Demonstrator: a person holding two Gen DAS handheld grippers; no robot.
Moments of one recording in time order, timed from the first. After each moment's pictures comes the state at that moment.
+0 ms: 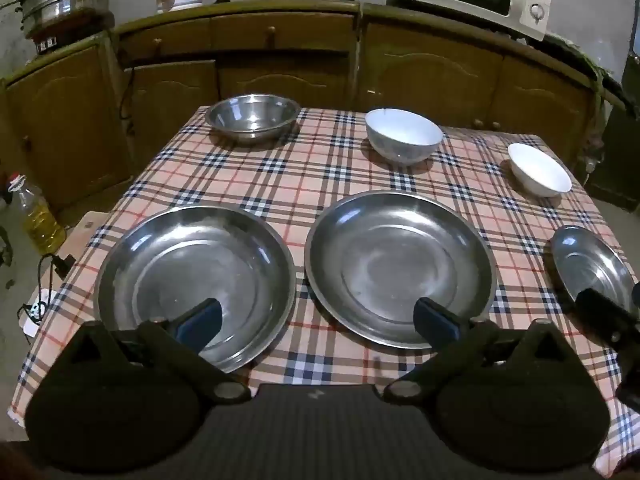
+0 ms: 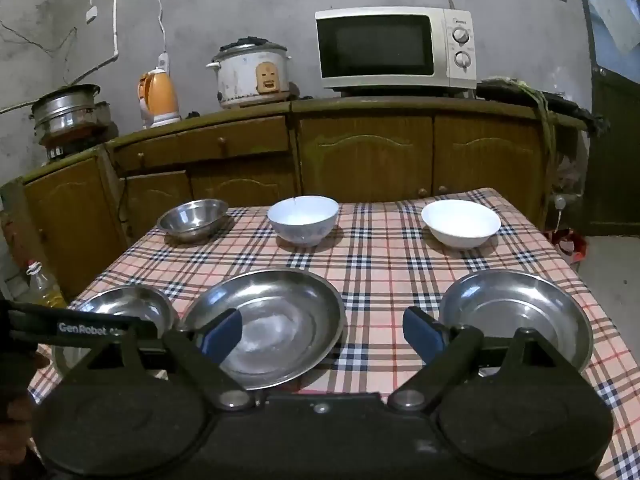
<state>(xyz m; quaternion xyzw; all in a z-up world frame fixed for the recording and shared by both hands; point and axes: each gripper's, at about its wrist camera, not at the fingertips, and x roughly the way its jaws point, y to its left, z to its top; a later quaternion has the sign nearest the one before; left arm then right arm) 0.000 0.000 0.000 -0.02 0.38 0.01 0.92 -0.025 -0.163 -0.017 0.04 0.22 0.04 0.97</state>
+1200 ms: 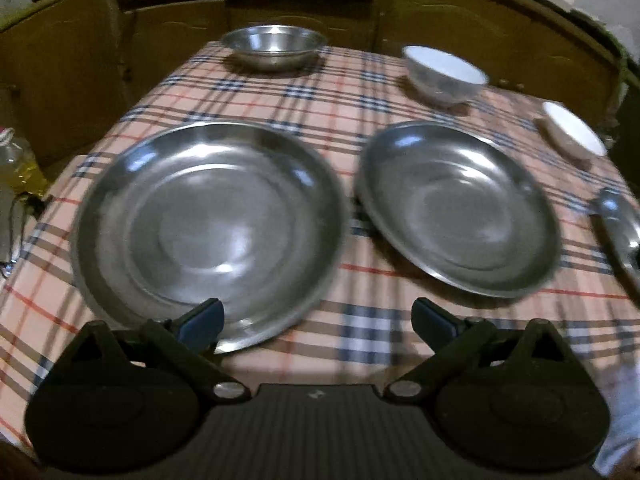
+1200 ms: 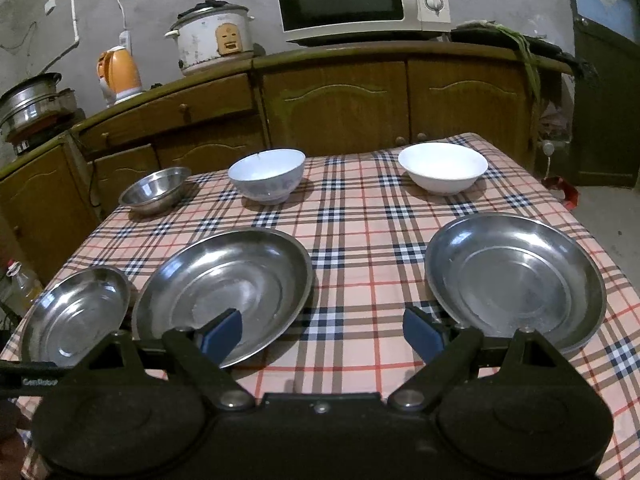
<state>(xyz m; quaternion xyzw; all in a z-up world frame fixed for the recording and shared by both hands) 0.021 0.043 -0.069 -0.03 0.43 0.02 0.90 0.015 -0.184 -0.056 0.07 0.28 0.01 0.96</state>
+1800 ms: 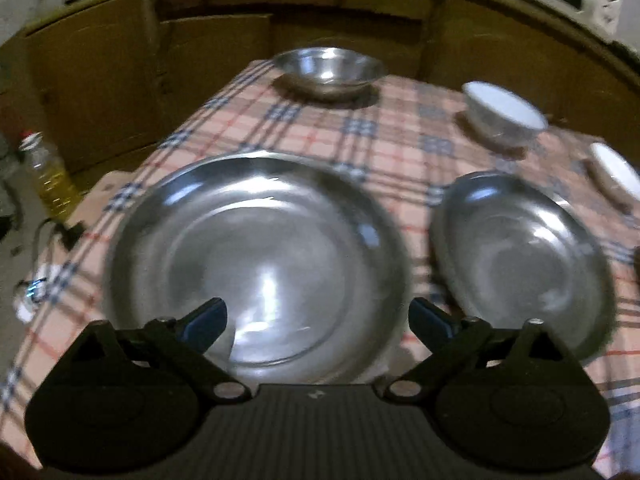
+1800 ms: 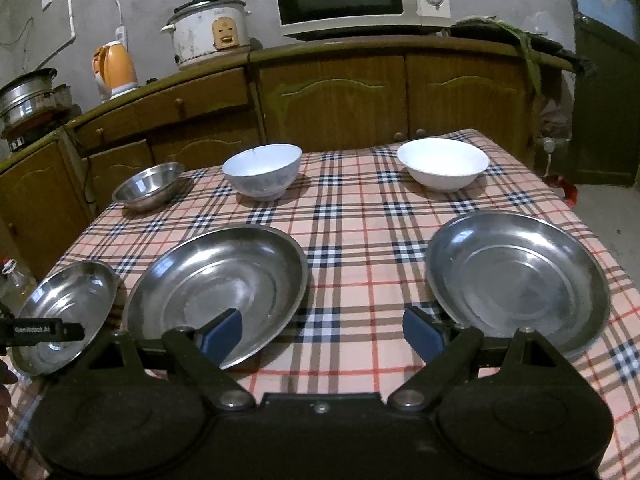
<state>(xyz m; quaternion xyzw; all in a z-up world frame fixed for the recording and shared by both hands) 0.049 0.072 -0.059 -0.05 0.40 0.05 0.91 0.030 -0.184 -0.062 0.07 0.29 0.01 0.95</state>
